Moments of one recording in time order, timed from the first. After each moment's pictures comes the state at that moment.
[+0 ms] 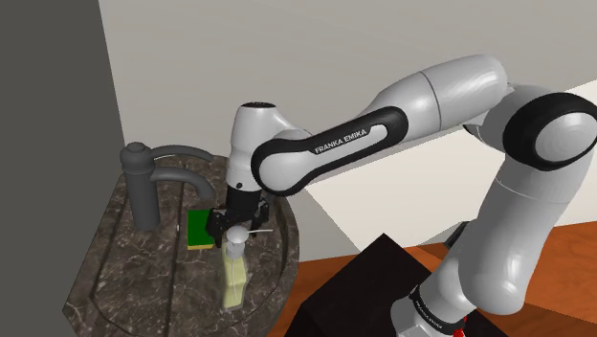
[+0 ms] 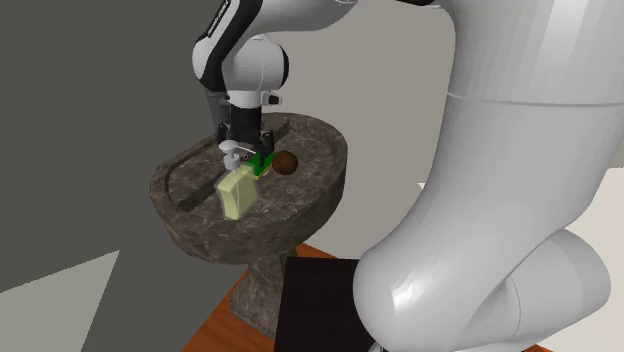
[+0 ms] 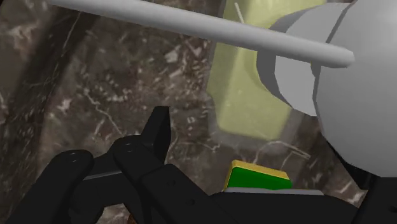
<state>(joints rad) 0.22 0.24 0.46 -2.05 0.12 2.21 0.72</state>
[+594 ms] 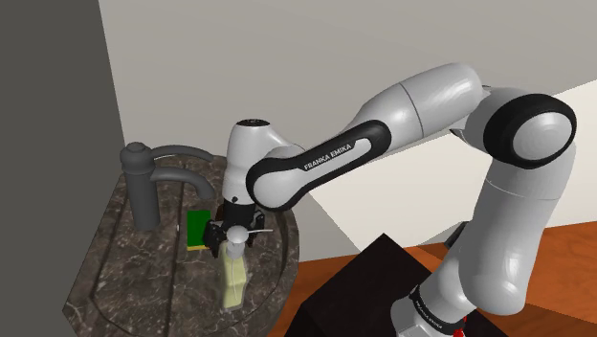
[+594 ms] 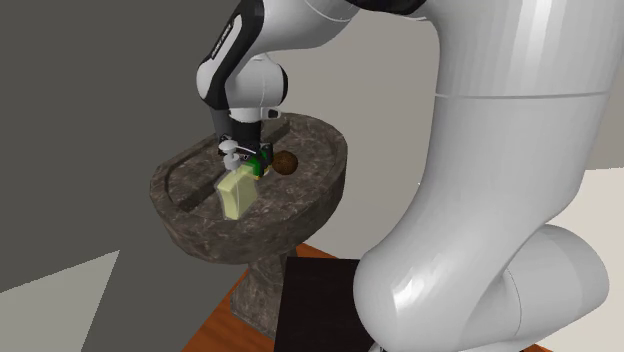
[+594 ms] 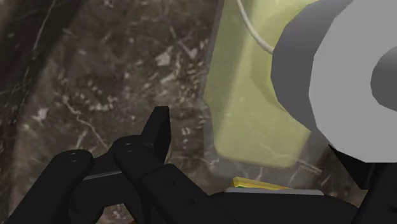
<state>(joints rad) 0.23 0.31 0.45 -2.06 0.09 2.29 0.74</state>
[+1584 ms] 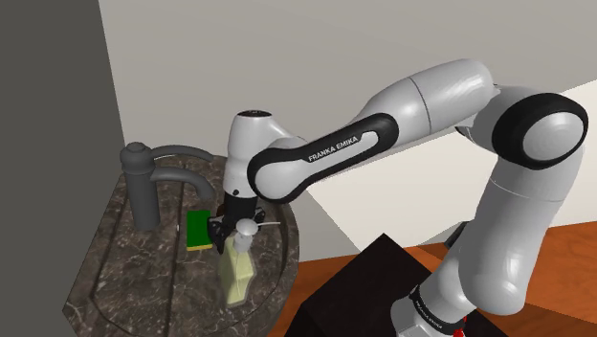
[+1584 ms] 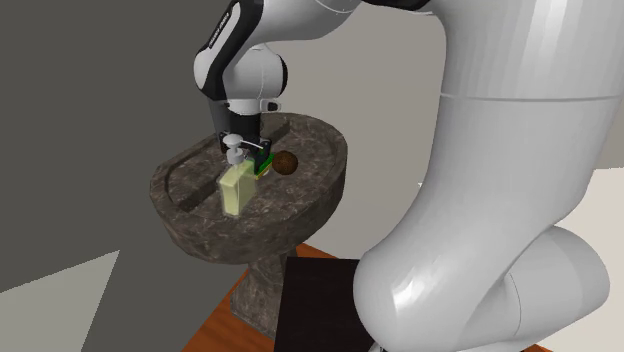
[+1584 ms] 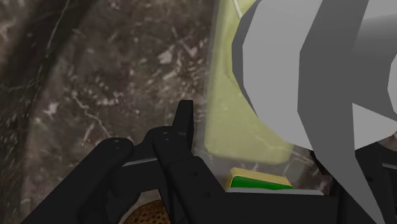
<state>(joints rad) 0.23 0.28 0.45 -2.05 0.10 2.25 0.73</state>
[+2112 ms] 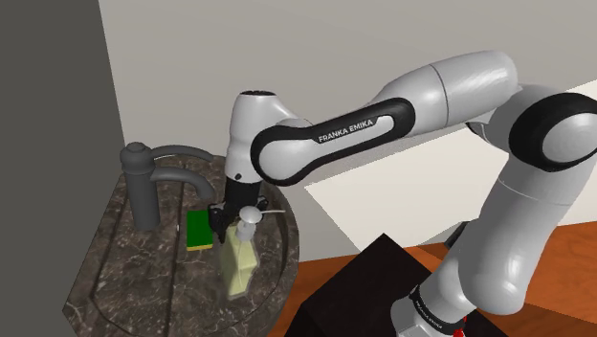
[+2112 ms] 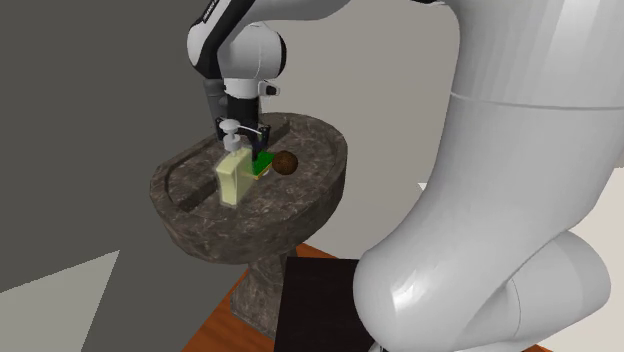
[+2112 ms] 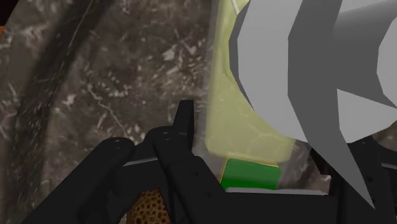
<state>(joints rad) 0.22 0.21 0.46 -2.01 0.13 2.15 0.73</state>
